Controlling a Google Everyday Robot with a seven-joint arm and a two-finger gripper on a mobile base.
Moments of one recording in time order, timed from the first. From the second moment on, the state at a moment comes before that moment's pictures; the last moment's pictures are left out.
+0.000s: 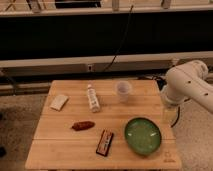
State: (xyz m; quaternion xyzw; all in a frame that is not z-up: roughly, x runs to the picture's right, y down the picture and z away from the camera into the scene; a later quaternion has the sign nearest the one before) arm 0.285 0.103 0.684 -0.28 0.02 0.02 0.96
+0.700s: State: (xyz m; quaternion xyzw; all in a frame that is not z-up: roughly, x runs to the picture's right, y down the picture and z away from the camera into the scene) arm 0.214 0.087 0.700 -0.27 0.01 -0.03 0.96
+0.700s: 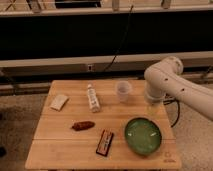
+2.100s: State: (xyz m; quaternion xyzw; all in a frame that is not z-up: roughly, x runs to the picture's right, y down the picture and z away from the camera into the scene) arm 0.077 0.058 0.726 -0.27 -0.04 -0.15 0.95
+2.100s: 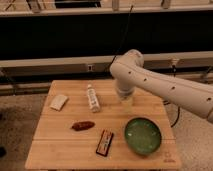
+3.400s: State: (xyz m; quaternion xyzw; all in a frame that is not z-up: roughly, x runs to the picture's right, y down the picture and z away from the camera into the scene) arm -0.026 0.033 0.755 -0.25 -0.10 -0.27 0.92
